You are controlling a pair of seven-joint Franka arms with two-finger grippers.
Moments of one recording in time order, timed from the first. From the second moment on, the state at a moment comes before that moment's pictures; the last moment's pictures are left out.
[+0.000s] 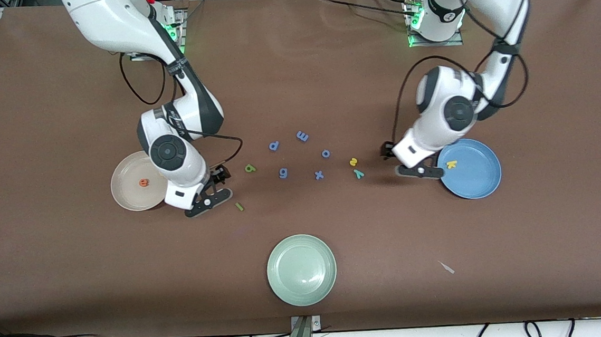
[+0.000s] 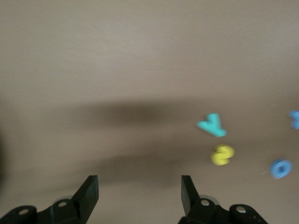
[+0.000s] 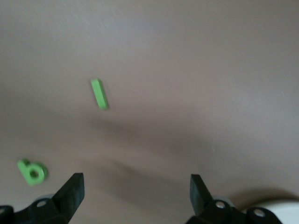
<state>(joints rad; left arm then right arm) -0.36 0.43 -0.06 -2.01 -0.19 2.38 -0.25 0.52 0.62 -0.12 -1.69 0.02 2.28 -0.06</state>
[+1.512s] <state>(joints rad) -0.47 0.68 -0.05 -1.78 -0.19 2.47 -0.75 0.52 0.78 -0.05 -1.63 0.02 2.55 -0.09</state>
